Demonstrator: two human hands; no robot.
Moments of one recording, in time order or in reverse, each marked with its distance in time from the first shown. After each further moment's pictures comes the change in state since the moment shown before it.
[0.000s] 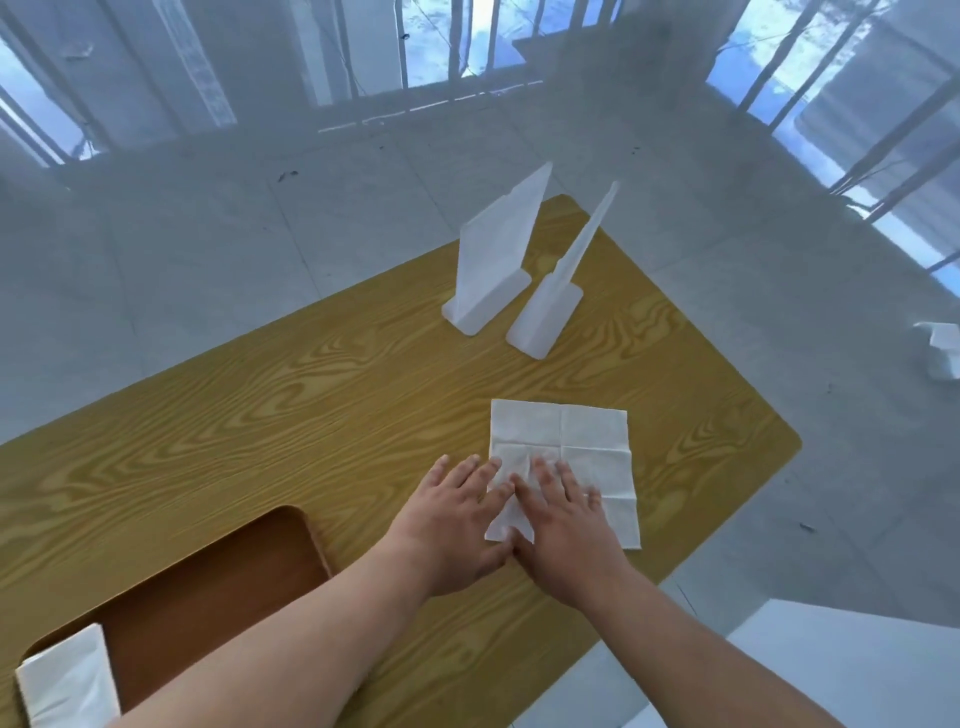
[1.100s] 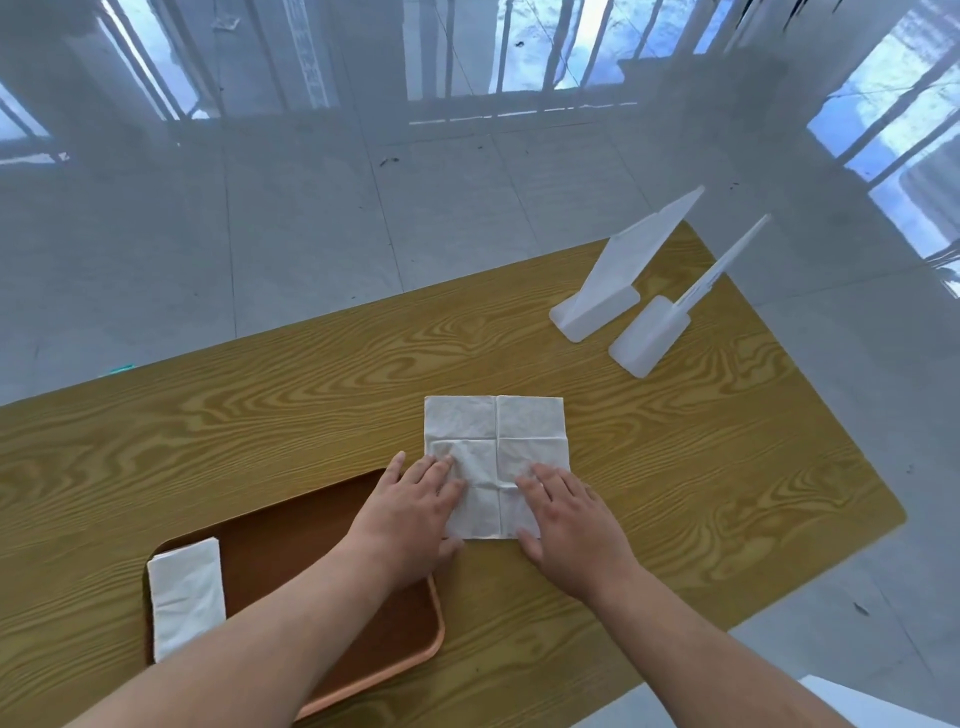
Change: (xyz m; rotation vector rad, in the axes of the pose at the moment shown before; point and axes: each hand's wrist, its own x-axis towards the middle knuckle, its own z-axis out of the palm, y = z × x) left_hand -0.108 -0.096 0.016 0.022 0.001 -0.309; right_hand 0.030 -0.091 0.001 -0.136 0.090 -0.290
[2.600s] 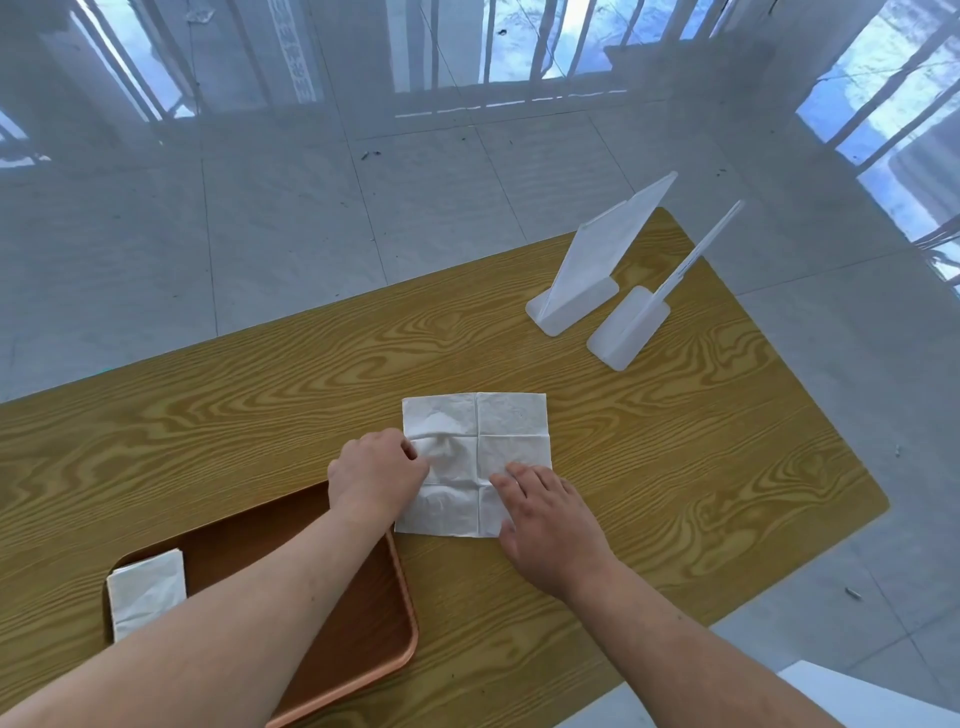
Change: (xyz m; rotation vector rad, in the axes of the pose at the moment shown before) left_hand 0.048 -0.001 -0.034 -0.503 0.109 -0.647; right_hand 0.004 0.006 0.001 0.023 -0.001 -0.015
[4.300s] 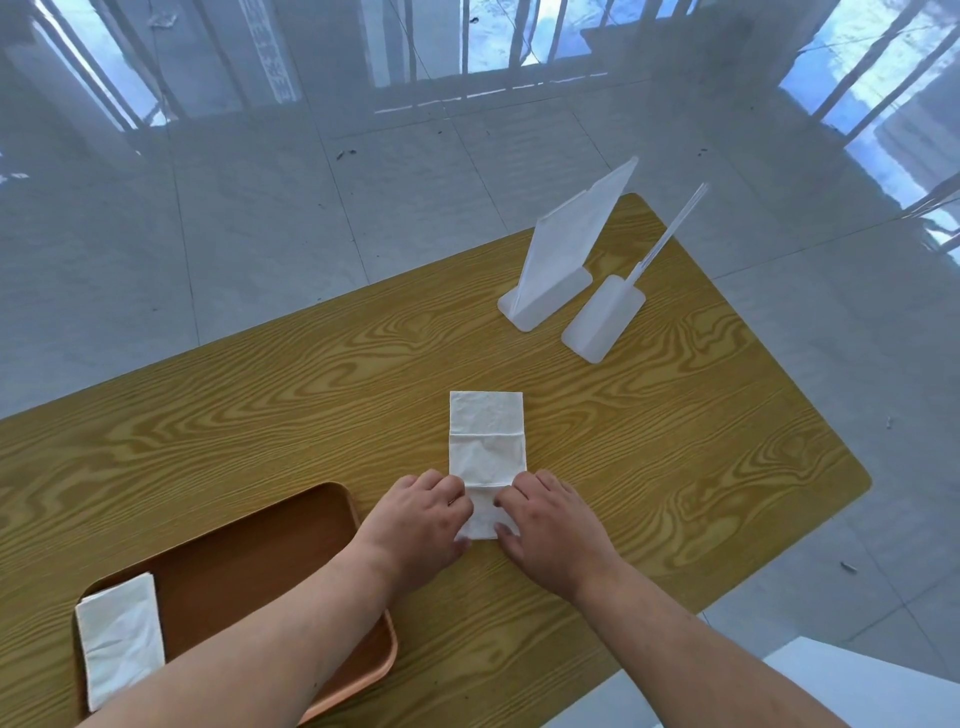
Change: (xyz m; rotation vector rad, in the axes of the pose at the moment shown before) left_hand -0.037 0.019 0.042 0.463 -0.003 0.977; right_hand -0.014 0.026 -0.011 0.071 0.083 -0.062
